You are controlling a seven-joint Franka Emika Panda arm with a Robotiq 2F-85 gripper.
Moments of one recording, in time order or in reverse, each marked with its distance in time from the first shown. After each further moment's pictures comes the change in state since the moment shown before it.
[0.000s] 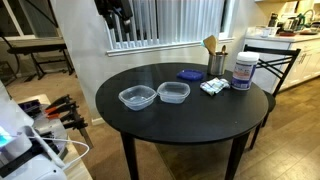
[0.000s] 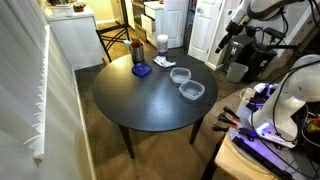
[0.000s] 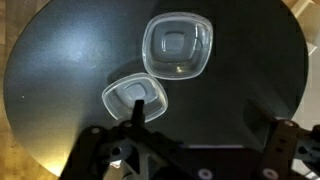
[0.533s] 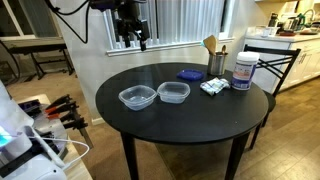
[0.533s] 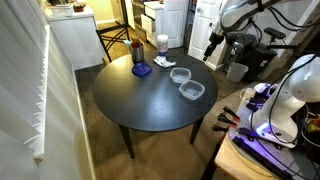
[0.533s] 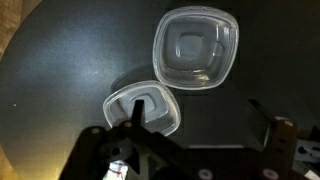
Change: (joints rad) arm 0.022 0.367 0.074 0.143 0.049 0.117 0.007
